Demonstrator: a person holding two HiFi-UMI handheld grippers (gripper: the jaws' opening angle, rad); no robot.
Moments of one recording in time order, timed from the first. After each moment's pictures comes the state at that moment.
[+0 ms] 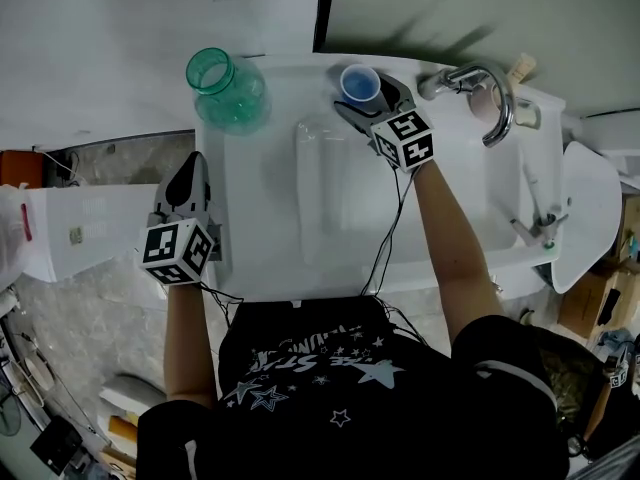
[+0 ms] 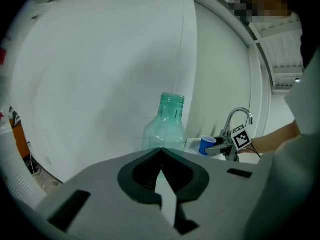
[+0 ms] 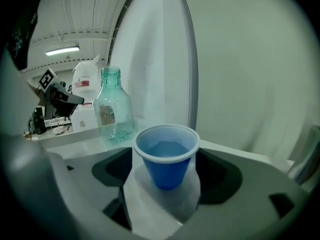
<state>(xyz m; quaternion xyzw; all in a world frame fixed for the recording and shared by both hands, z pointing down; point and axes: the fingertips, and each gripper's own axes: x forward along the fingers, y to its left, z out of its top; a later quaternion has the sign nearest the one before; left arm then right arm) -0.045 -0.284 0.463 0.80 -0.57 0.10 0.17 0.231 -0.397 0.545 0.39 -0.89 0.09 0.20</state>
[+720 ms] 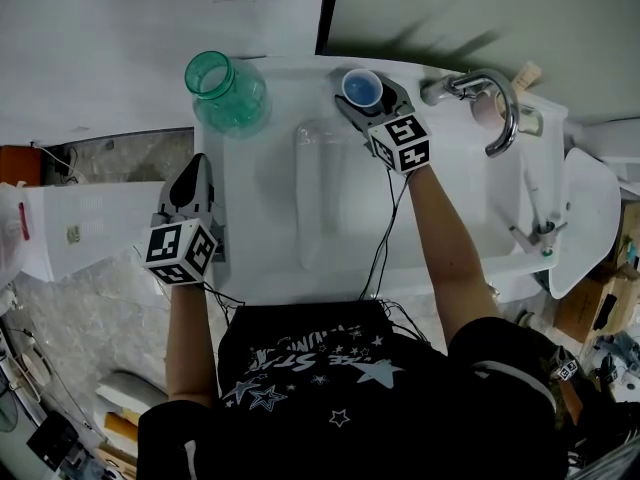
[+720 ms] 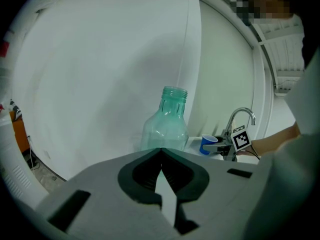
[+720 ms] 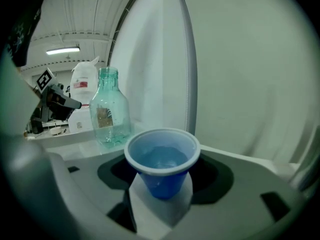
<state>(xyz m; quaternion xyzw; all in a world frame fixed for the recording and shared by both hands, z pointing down) -0.040 -0.289 0.476 0.79 -0.57 0.10 0.19 0.225 -0.409 0.543 0.41 -0.89 0.07 0.18</state>
